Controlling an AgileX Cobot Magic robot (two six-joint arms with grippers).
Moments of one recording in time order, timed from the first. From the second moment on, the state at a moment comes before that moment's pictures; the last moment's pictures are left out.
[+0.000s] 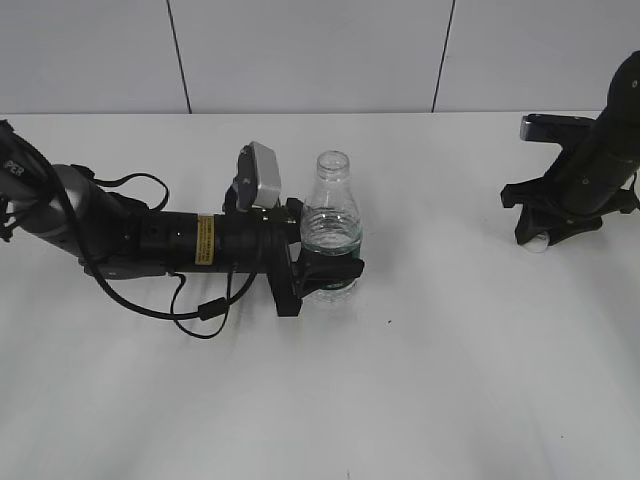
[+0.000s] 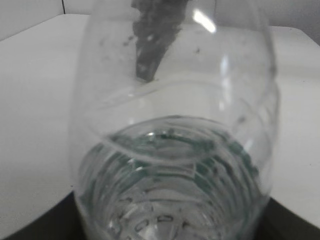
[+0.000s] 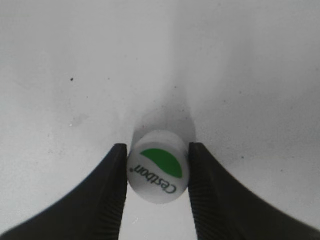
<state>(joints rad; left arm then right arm) -0.37 2.33 -1.14 1.22 -1.10 -0.47 0.04 2.14 -1.35 0.20 0.64 -0.22</state>
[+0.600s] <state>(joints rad) -0.37 2.33 -1.14 1.22 -1.10 -0.47 0.04 2.07 -1.35 0.21 0.67 -0.22</state>
